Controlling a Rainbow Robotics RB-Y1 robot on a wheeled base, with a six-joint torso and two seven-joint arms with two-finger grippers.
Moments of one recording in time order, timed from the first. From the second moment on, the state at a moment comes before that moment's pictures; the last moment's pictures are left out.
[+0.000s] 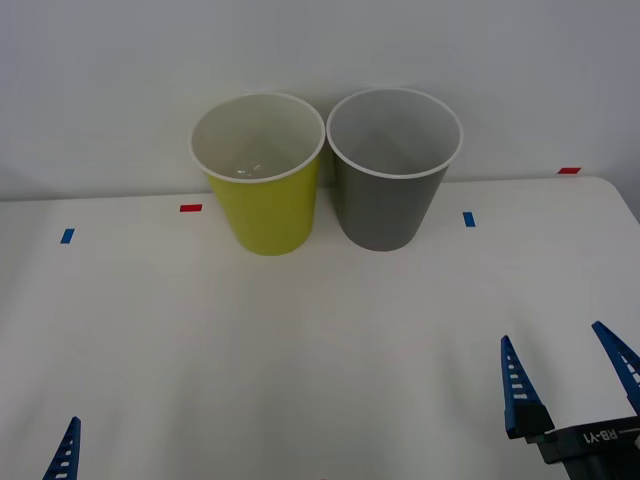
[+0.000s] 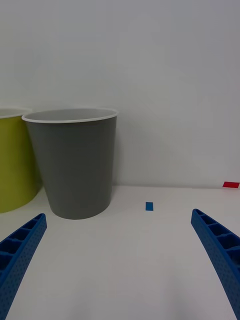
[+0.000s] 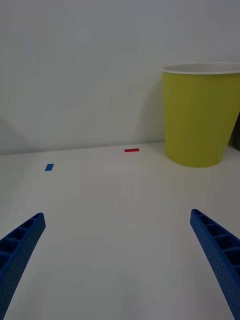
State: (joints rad) right arm 0.86 -0.42 0.19 -2.15 -0.17 -0.50 1.49; left arm 1.12 0.58 -0.15 -2.13 0.47 -0.65 -1.67
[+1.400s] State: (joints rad) right arm 0.97 -0.45 0.25 -2.15 -0.20 -0.54 1.52; left arm 1.12 0.58 -0.15 -2.13 0.47 -0.65 -1.67
